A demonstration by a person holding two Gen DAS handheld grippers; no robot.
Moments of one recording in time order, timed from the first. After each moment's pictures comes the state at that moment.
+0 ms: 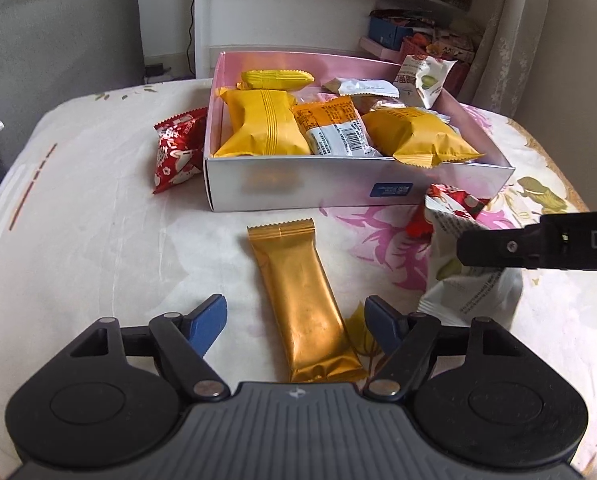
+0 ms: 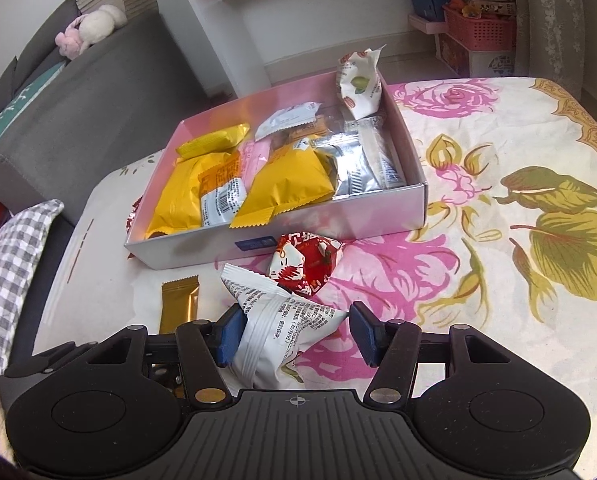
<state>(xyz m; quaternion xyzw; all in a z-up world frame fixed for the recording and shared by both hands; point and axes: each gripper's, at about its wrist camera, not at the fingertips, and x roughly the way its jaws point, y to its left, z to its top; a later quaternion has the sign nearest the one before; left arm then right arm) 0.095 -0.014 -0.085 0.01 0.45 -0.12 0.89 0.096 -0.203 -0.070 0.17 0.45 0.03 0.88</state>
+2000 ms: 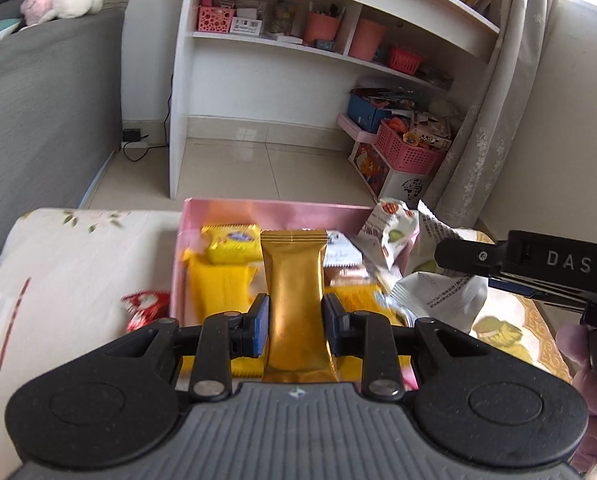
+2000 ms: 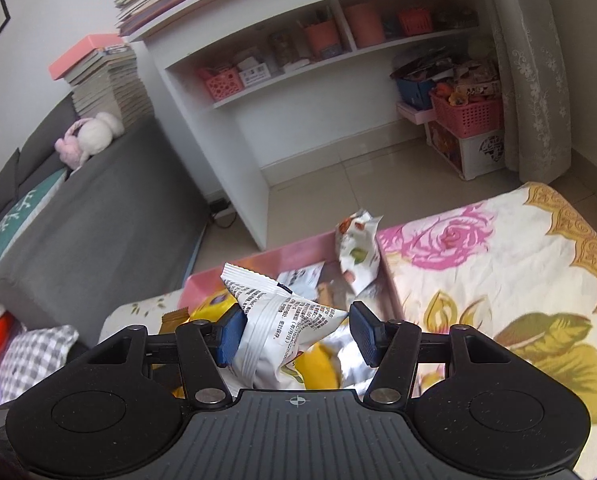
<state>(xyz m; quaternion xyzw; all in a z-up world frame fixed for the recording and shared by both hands) 0.171 -0.031 -0.013 -0.05 0.37 -0.16 0.91 0.154 -0.236 0.000 0.20 0.32 0.00 0.92</state>
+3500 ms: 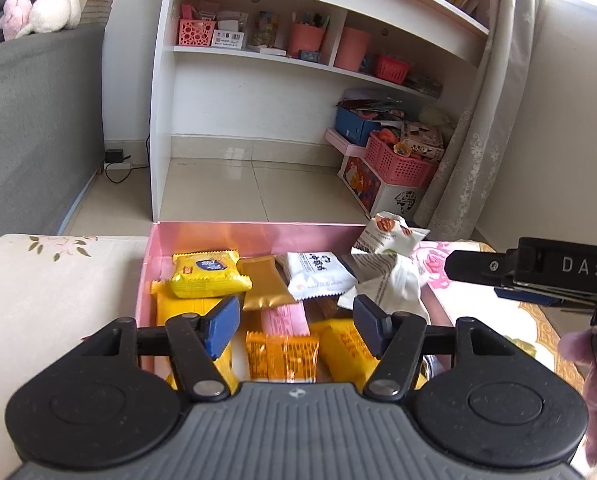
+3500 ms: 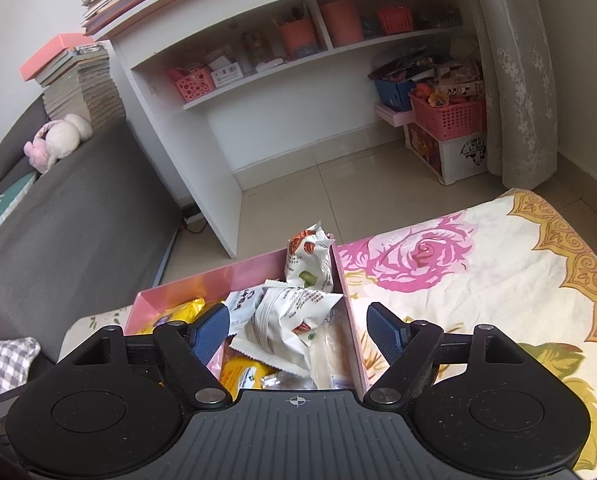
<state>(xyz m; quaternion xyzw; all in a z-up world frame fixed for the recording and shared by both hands) 0.184 -0.046 -0.022 -0.04 0.34 -0.17 0.92 0.175 -0.262 -0.021 0.19 0.33 -0.03 0.92</state>
